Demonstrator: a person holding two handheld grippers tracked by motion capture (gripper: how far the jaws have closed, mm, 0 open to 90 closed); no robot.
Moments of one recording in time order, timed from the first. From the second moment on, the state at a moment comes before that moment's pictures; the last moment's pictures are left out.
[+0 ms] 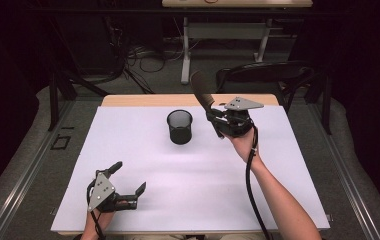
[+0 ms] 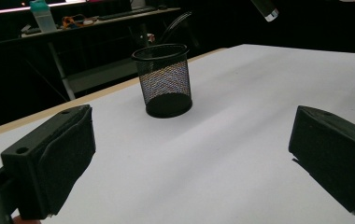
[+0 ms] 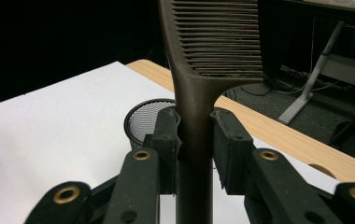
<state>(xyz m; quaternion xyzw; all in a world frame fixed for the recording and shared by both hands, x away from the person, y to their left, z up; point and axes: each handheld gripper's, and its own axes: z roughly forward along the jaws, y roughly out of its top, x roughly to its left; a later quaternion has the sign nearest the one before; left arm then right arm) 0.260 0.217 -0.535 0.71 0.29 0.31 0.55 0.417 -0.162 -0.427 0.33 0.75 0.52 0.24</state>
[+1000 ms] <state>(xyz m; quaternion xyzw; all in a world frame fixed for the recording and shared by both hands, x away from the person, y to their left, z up) 0.260 0.217 -0.535 0.71 0.29 0.31 0.56 0.432 -0.145 -0.423 0.33 0.74 0.54 0.23</state>
